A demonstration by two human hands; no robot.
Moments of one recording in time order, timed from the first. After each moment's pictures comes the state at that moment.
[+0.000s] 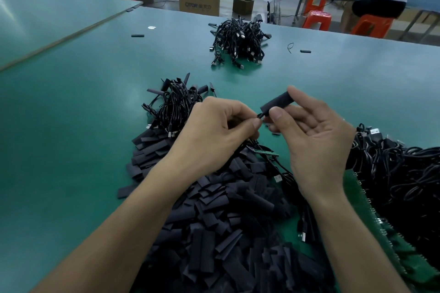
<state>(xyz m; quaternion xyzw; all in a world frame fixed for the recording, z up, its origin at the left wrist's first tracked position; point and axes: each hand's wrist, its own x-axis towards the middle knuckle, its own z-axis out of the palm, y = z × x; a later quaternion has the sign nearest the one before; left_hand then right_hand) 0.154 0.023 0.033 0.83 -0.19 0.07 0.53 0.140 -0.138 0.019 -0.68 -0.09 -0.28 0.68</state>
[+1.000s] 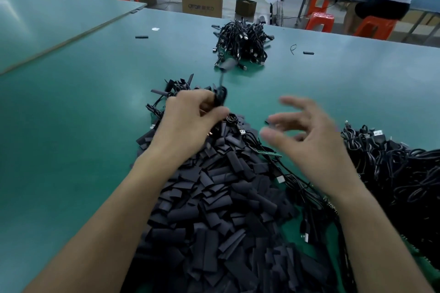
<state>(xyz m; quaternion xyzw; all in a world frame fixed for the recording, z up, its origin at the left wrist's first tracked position) 0.179 0.052 0.025 0.87 -0.08 0.14 0.46 0.143 -0.166 0.025 -0.85 -0.10 -0.11 0.50</state>
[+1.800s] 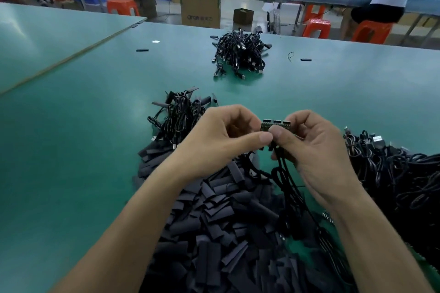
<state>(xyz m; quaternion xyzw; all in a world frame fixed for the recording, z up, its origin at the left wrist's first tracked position) 0.162 0.028 0.039 0.75 -0.23 -0.03 0.62 0.143 -0.151 0.028 -0.66 -0.09 -0.09 0.74</state>
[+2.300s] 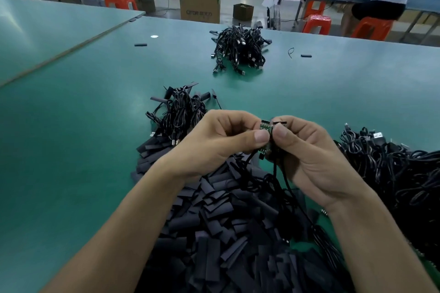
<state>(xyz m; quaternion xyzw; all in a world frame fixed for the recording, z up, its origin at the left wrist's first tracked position) 0.159 0.027 0.031 0.64 -0.26 -0.10 0.71 0.138 -0.149 0.031 -0.52 -0.12 0.09 0.84</state>
